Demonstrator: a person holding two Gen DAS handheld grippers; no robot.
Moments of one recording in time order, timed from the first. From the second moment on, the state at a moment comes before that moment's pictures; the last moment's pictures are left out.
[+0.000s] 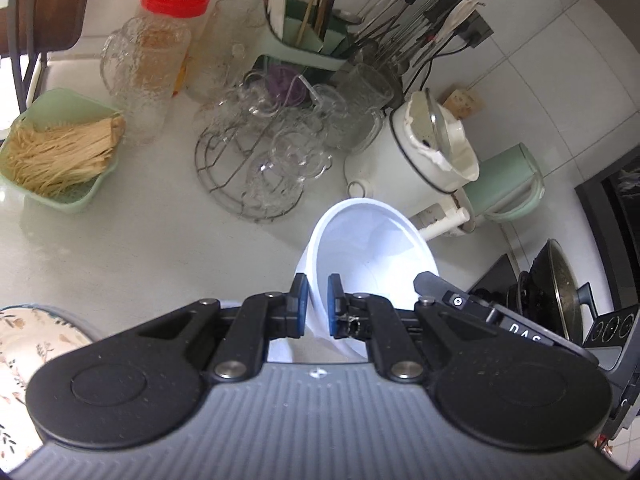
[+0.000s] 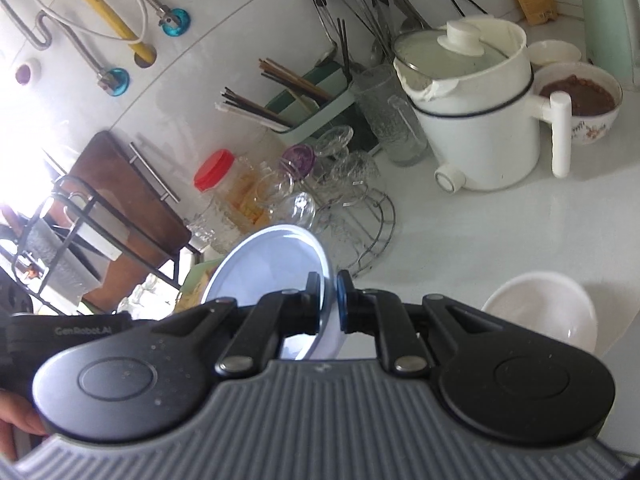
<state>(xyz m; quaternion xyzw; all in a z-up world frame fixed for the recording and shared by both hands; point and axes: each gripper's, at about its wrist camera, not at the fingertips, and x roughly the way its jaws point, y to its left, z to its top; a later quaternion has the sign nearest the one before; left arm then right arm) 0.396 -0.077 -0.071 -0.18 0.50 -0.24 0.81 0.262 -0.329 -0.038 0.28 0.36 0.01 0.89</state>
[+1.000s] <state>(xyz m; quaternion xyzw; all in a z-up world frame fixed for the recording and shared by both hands) 0.385 -0.051 -0.171 -0.09 0.60 -0.19 0.77 0.253 -0.245 -0.115 0.19 0.47 -0.03 0.86</state>
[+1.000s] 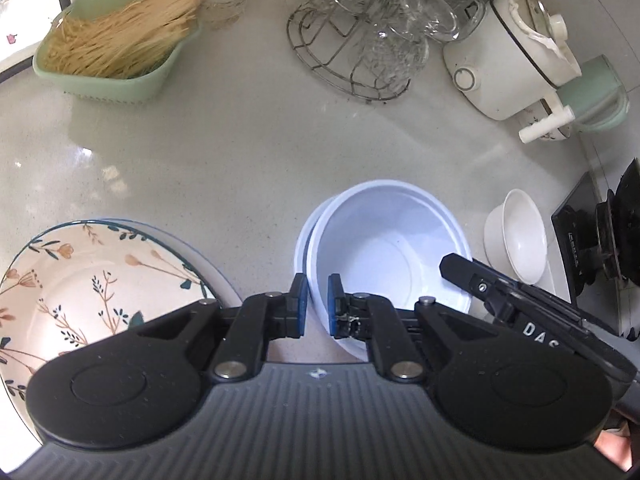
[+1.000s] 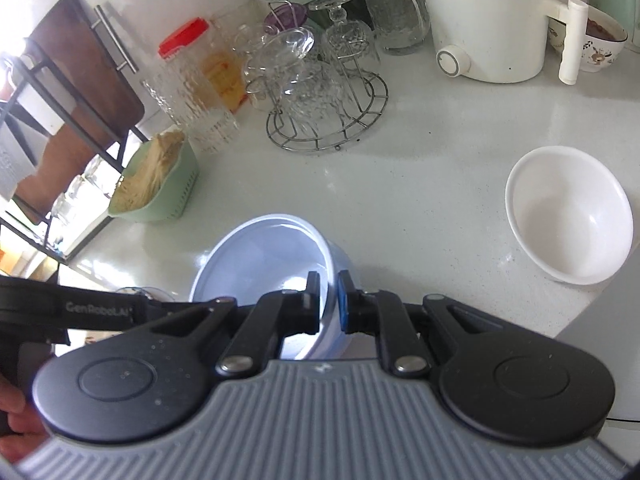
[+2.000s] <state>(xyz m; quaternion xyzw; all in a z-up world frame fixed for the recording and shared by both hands) 0.381 -0.070 -0.068 -0.04 0.48 -0.23 0.84 0.231 -0.256 -0.044 0.15 0.36 -0.09 0.92</state>
